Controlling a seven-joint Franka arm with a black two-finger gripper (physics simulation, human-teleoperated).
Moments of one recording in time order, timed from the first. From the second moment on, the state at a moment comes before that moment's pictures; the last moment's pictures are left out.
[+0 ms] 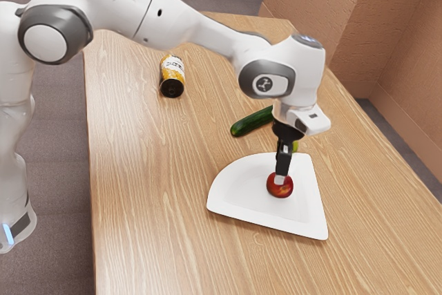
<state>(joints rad) -0.30 0.20 0.08 -1.69 -0.15 2.00 0.29</state>
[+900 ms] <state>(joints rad) -0.09 0.29 -0.14 -1.41 -0.11 1.56 0.18</state>
